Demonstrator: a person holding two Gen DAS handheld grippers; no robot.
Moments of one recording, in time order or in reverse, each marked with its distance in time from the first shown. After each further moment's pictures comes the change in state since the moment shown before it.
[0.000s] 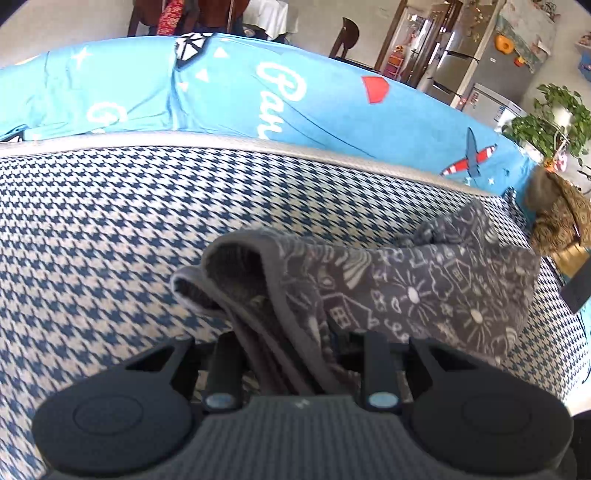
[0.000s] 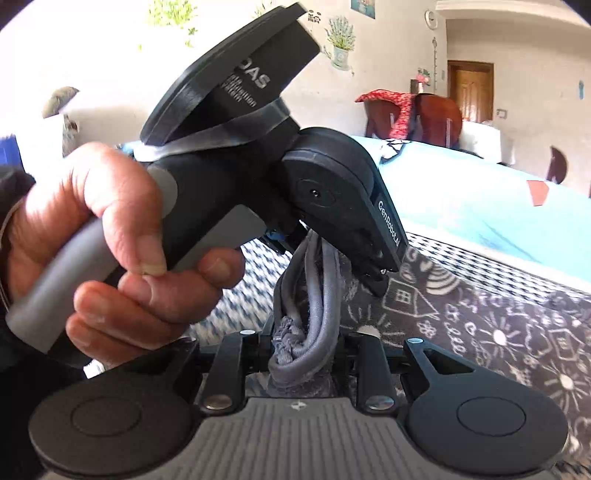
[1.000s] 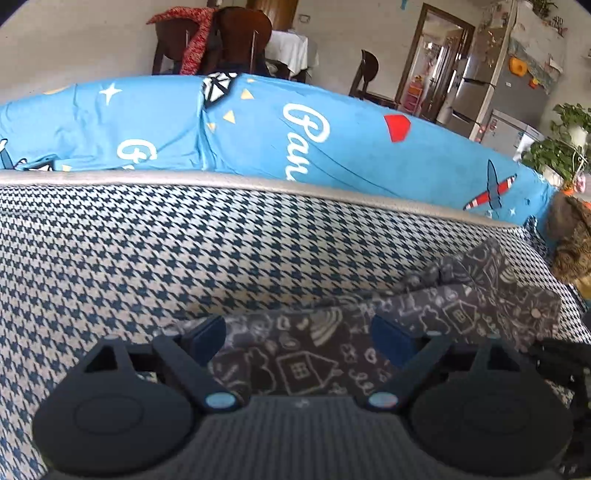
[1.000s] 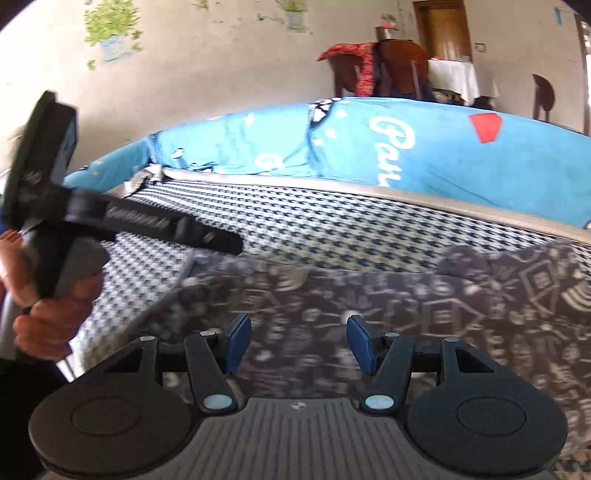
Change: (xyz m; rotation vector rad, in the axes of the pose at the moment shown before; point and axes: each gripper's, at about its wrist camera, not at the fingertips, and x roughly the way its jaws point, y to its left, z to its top) left arm -0.003 -0.019 0.007 0.013 -0.102 0.079; right arm -0.041 -0.111 0.015 0.167 0.147 0.010
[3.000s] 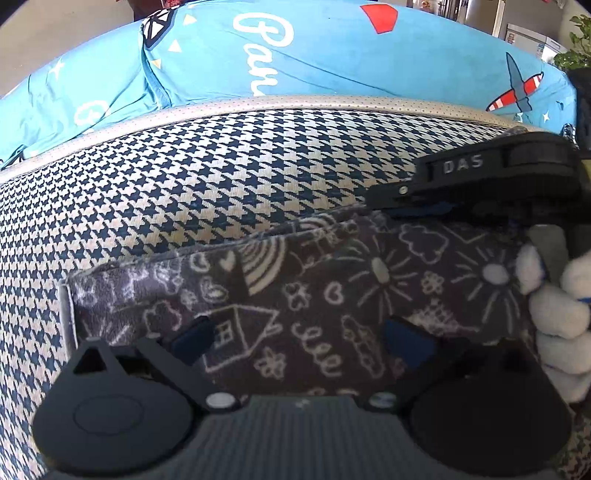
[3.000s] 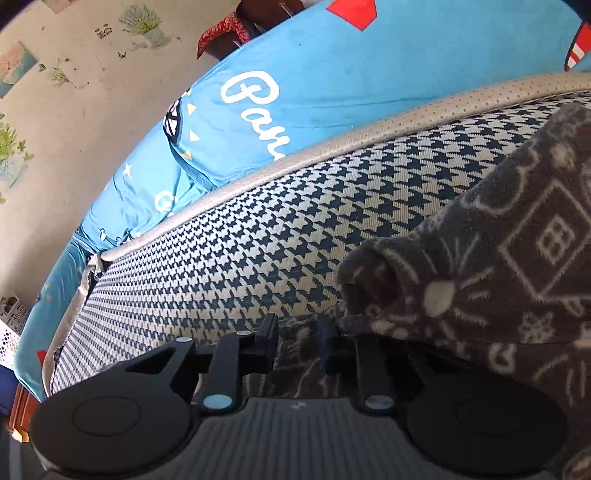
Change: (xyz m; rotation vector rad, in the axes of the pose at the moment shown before) left arm 0.085 -0.060 -0.029 0.128 0.194 0.147; right arm 0.101 -0.120 0.028 0.529 0.069 0.066
